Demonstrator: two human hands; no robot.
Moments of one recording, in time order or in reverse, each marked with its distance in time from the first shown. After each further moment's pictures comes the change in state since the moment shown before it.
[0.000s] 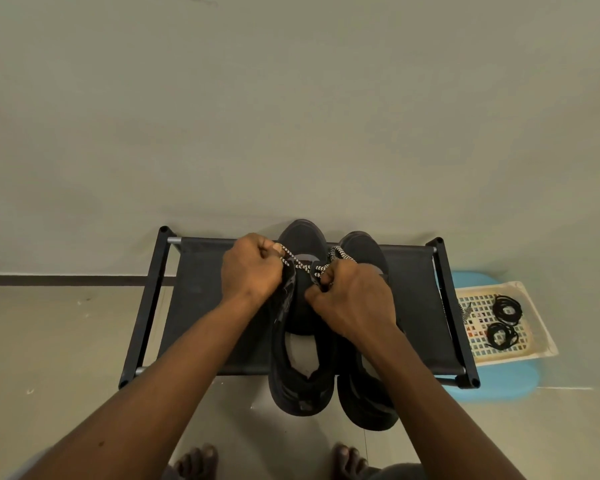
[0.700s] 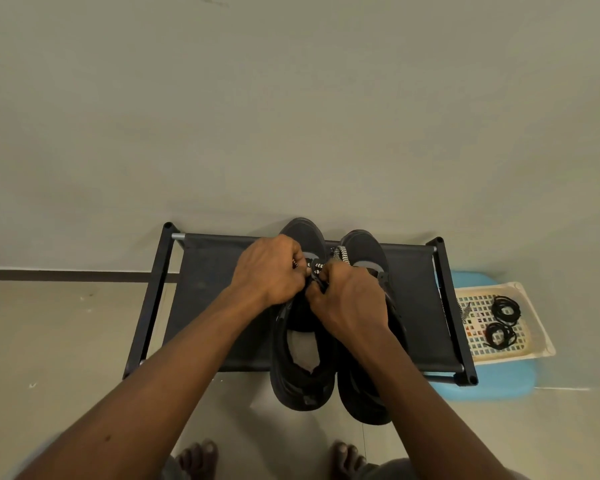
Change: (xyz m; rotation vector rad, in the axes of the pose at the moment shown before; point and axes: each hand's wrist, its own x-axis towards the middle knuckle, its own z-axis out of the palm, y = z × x) left_hand -0.009 0.022 -0.006 0.582 -0.272 0.355; right_hand -0.005 -0.001 0.016 -0.013 0.083 -0.056
